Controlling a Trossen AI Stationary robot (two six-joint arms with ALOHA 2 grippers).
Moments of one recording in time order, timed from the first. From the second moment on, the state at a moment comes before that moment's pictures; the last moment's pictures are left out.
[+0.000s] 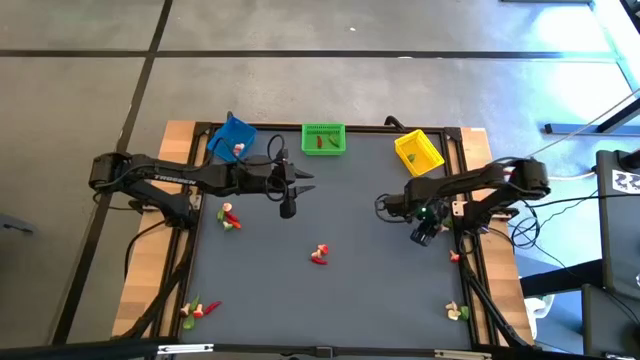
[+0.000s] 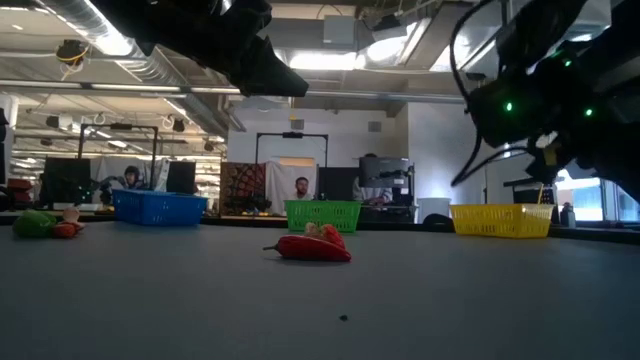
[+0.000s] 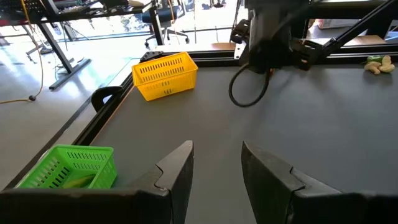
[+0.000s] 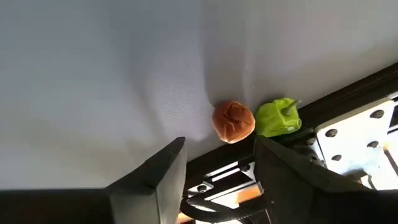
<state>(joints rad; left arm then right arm) 0.14 1.32 0.73 0.24 -0.11 0.10 -0.07 1.52 0.76 -1.29 -0.16 0.52</state>
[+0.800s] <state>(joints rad) 0.14 1.32 0.73 0.24 -0.11 0.10 -0.07 1.76 0.70 -1.22 -0.15 0.41</state>
